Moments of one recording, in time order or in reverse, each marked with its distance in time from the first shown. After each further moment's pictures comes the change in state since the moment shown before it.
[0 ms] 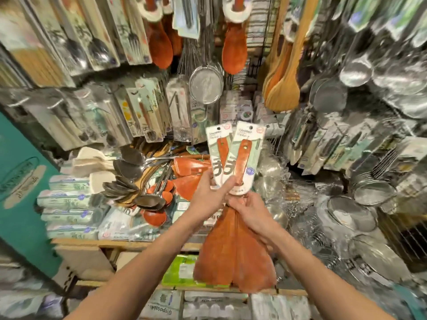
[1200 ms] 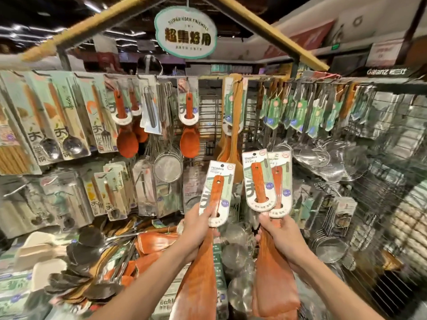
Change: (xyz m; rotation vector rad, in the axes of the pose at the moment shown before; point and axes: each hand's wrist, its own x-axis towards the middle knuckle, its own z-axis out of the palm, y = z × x) left_hand 0.017 0.129 0.055 -0.283 -0.100 0.106; right_hand -0.037 -0.127 -0.130 -0.071 0.325 -0.259
